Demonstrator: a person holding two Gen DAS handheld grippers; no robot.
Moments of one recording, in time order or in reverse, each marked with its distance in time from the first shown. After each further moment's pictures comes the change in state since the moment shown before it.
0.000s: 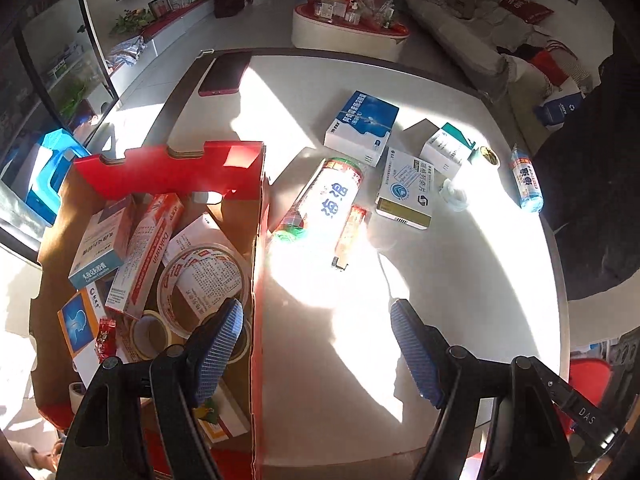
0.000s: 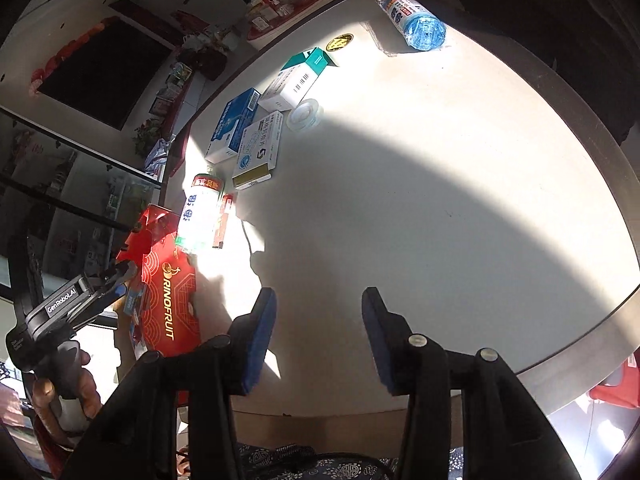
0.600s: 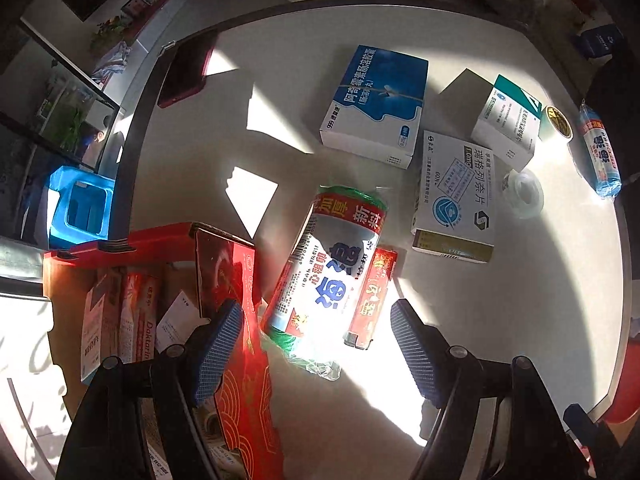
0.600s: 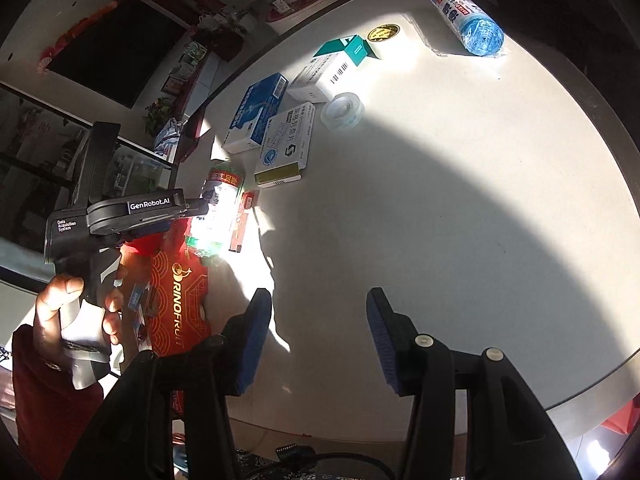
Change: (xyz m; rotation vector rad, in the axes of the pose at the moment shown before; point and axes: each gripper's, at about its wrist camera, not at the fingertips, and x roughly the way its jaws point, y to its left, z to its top) left arm 0.093 -0.029 0.079 0.134 0.189 0.203; right arm 0.027 0.036 0.023 -0.095 0.066 0.033
